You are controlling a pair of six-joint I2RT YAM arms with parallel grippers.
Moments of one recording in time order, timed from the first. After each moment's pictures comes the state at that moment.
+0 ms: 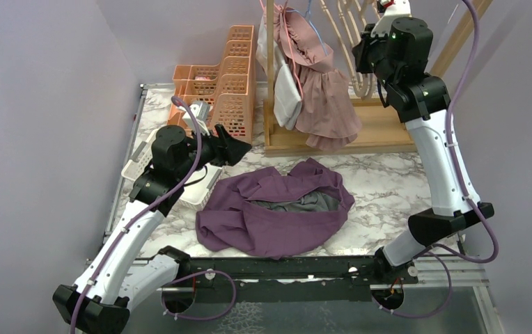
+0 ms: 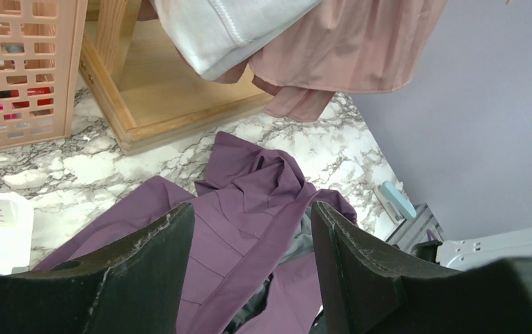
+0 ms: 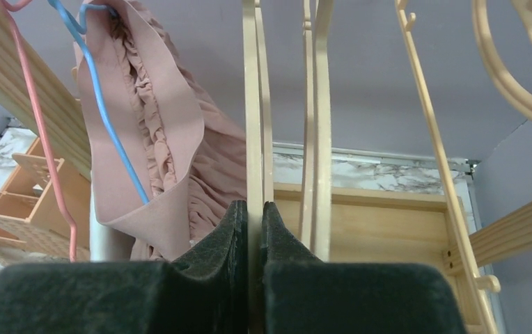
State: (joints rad) left arm -0.40 0.90 0.95 -0.25 0.35 -0.53; right arm 0.36 1.60 2.11 -0.66 0.22 0.05
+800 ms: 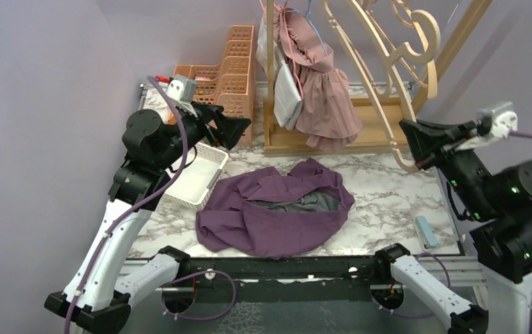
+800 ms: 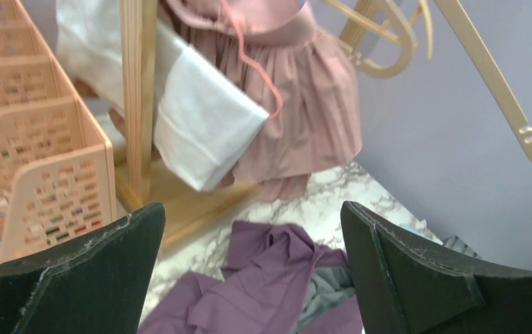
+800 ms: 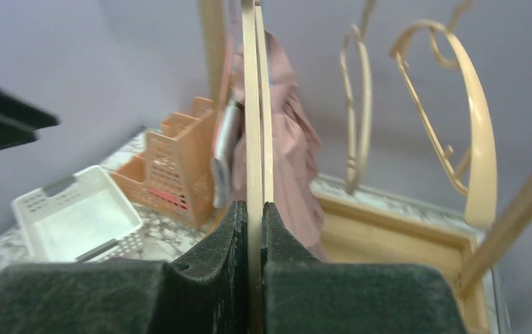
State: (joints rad) left arm -0.40 0.94 1.23 -0.27 0.35 -0.35; right arm 0.36 0.75 1.51 -0.63 -0.02 0.00
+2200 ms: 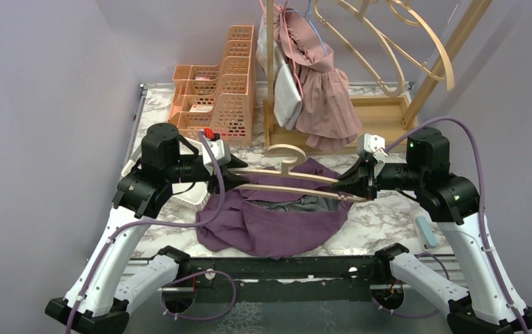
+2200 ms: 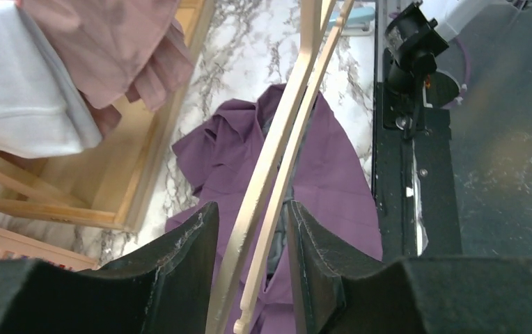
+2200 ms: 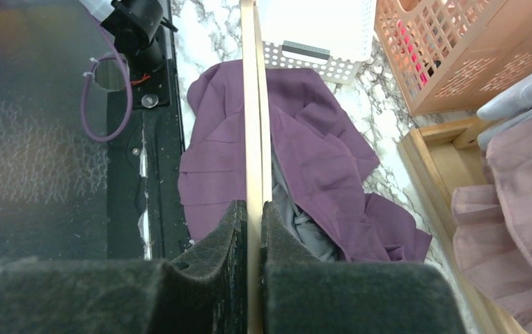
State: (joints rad) left arm -0.40 0.86 1.12 -0.57 0.95 0.37; right arm 0.36 0.84 1.21 -0.87 -0.94 -0.47
